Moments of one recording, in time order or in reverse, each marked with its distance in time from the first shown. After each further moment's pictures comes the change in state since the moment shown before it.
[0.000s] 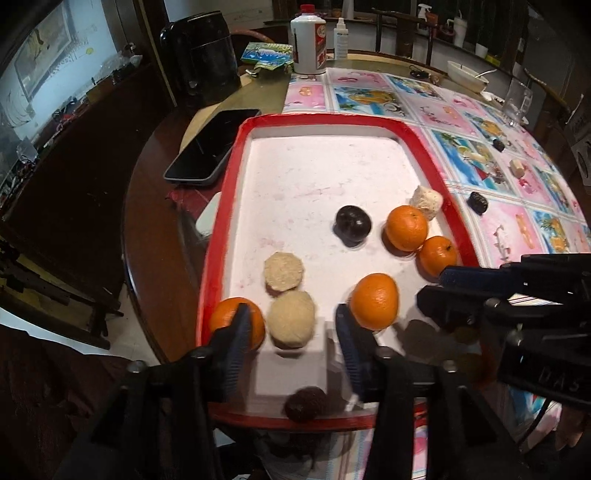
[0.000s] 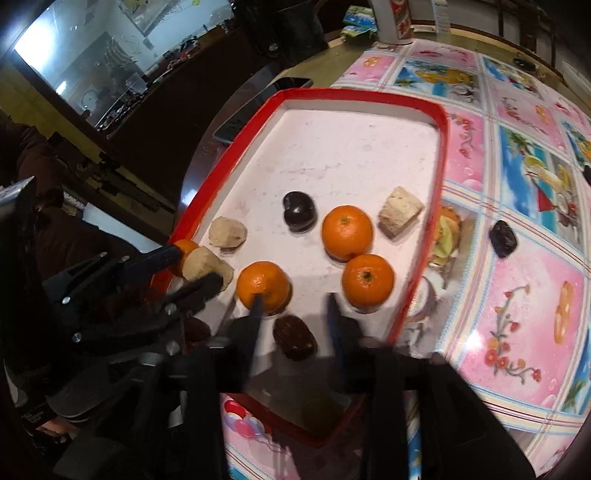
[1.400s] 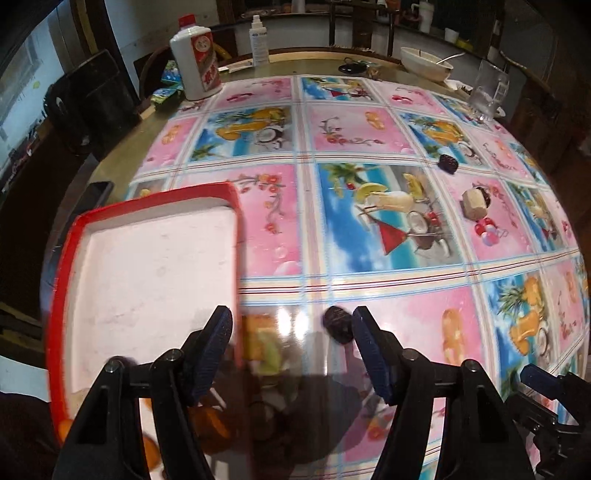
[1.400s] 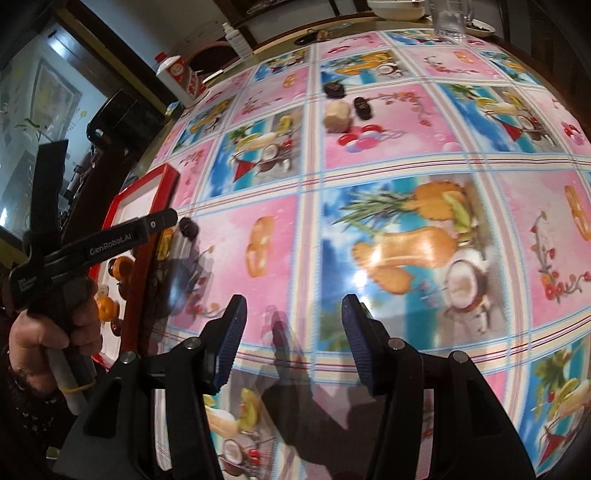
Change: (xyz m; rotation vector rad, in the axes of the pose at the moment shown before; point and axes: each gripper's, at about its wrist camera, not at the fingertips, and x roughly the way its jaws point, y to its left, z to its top) left arm 0.052 -0.166 0.101 0.065 0.023 -0.075; right arm -0.111 -0.219 -0.086 0.423 -0.178 -0.129
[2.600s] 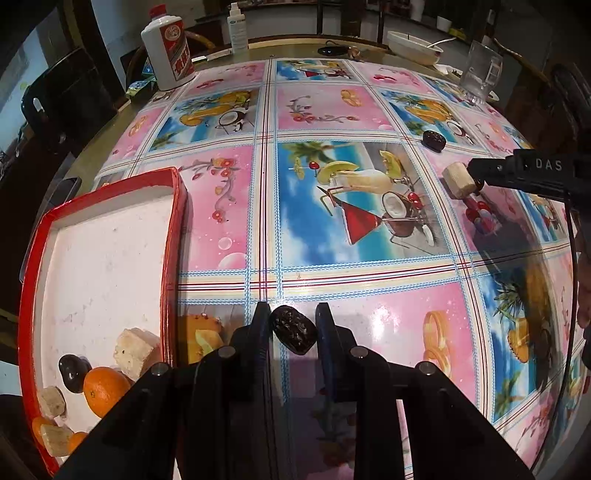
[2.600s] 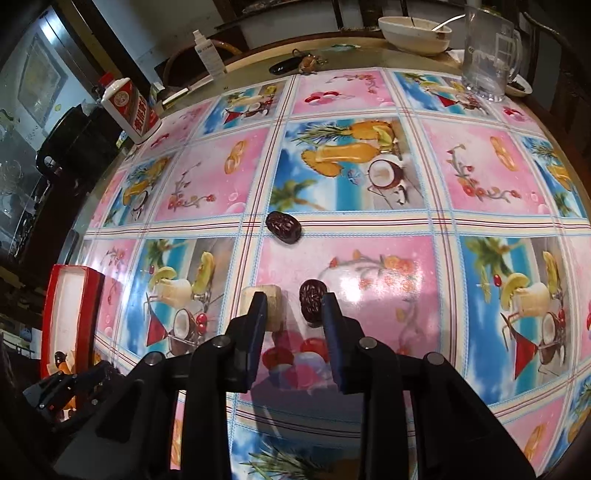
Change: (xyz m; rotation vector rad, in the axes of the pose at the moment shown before) left arm 0.024 -0.029 -0.001 0.020 0.035 -0.016; right arm 0.064 -0.033 0.171 -0.100 0.015 -0.106
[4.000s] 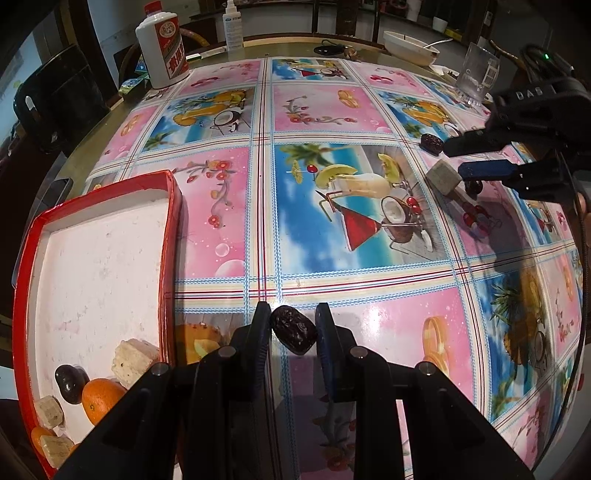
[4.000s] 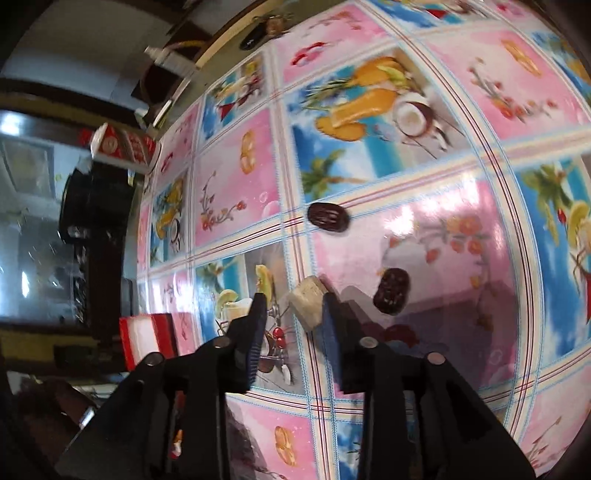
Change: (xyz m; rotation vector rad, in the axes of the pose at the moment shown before) left arm 0.003 0.005 0.006 0.004 0.007 -0.034; right arm 0.016 0.001 0.025 0.320 0.182 0.215
